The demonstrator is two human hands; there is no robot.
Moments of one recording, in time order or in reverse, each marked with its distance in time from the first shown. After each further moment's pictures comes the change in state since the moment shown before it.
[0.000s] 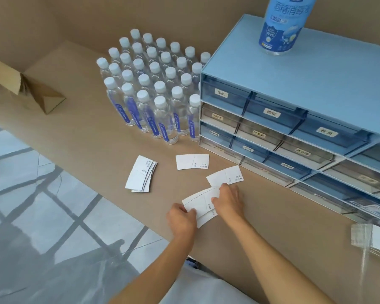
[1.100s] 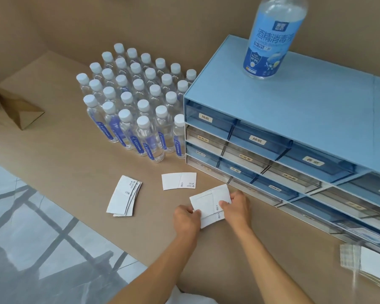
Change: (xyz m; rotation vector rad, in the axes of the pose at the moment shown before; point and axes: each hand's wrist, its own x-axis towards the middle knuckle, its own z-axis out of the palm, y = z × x) left_hand 0.006 0.064 0.047 -0.060 -0.173 -0.024; right_hand 0.048 0.028 -0.042 0.380 0.149 0.148
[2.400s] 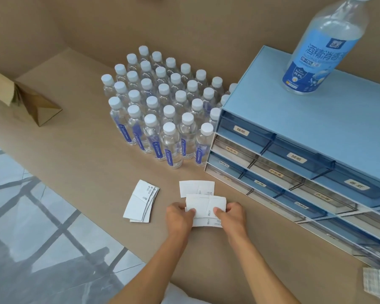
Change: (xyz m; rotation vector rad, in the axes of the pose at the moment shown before) left_hand 0.052 0.013 -0.061 -0.031 0.030 0.037; right_hand -0.011 -0.029 0.063 0.293 -0.090 0.103
